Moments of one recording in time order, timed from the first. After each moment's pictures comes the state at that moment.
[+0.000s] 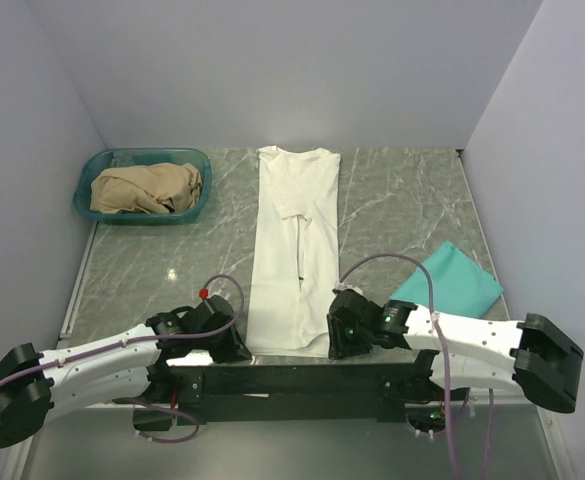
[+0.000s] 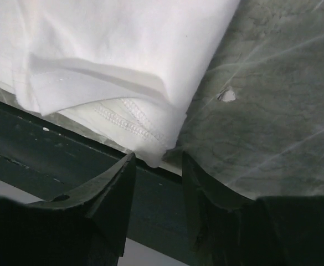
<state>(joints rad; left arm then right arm) -0.95 0.87 0.28 -0.39 0.10 -1.28 1.05 1.06 0.47 -0.54 -0.01 0.87</state>
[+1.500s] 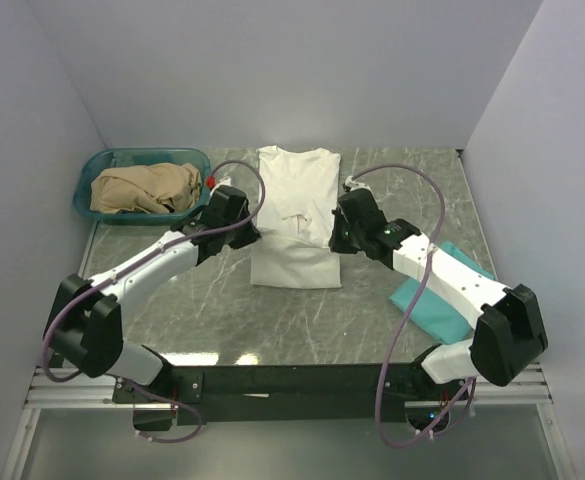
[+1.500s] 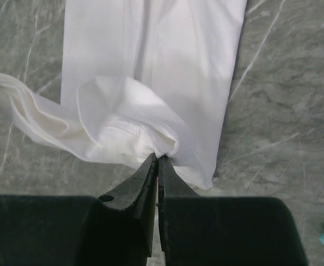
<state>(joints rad) -0.57 1.41 1.02 -0.33 -0.11 -0.85 0.59 1.36 1.03 -0.48 0.12 0.55</state>
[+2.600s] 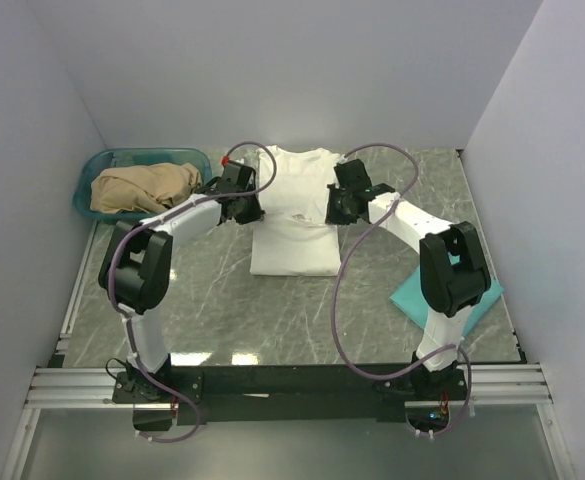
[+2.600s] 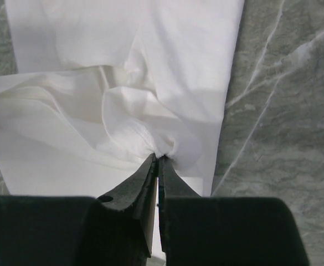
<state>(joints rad) -0.43 1.88 1.35 -0.29 0.00 -0.67 0.41 1.82 1.35 -0.42 -0.02 0.46</state>
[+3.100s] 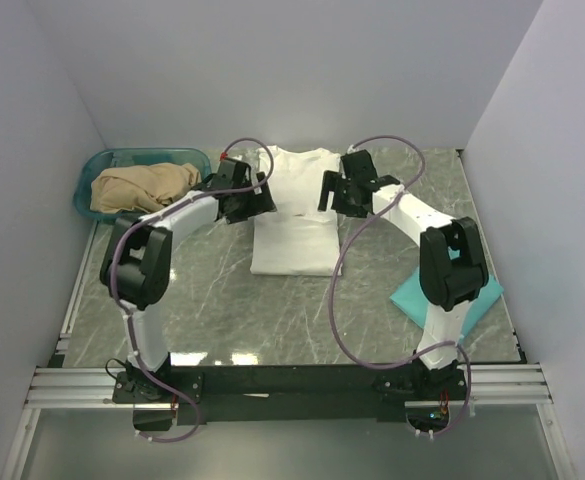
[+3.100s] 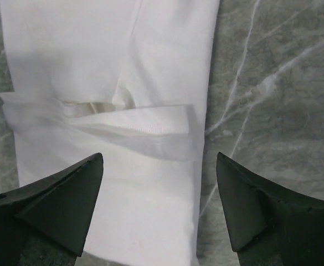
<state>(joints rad) -0.39 1.95 1.42 -0.28 0.06 -0.62 0.36 1.91 1.45 -0.43 0.00 0.47</state>
